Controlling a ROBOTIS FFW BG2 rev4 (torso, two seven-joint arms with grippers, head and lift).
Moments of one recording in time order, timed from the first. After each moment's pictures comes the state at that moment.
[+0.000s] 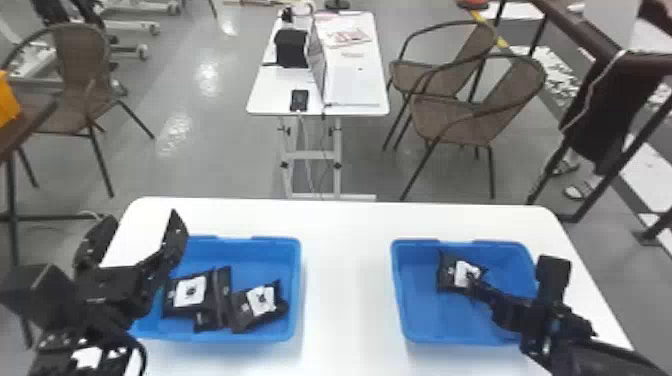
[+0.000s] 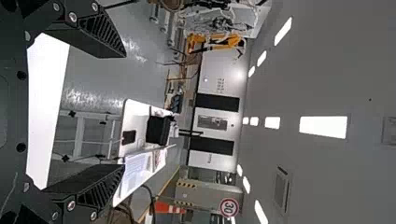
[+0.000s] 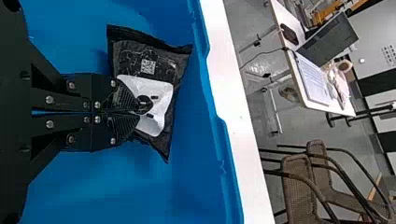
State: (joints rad) left arm 0.37 0.00 0.16 -1.87 0.18 -0.11 -0.13; right arm -0.21 -0.15 -0.24 -0.85 -0.12 0.25 0.45
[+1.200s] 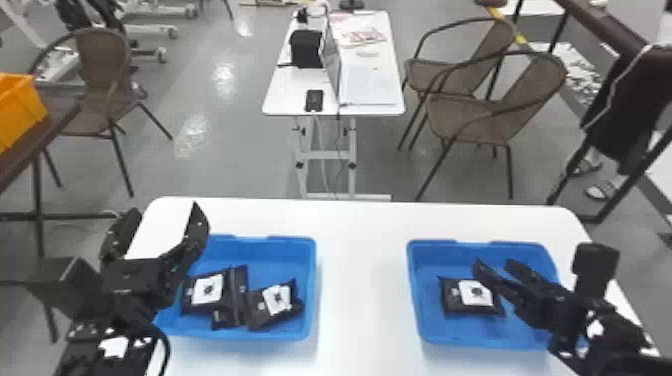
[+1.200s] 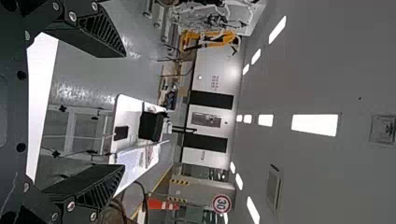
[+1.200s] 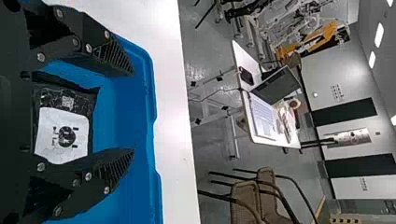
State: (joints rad) left arm 0.36 0.00 0.15 -1.87 0.18 -0.13 -0.13; right arm 0.09 -0.09 -0.23 -1.52 -0.15 0.40 0.46
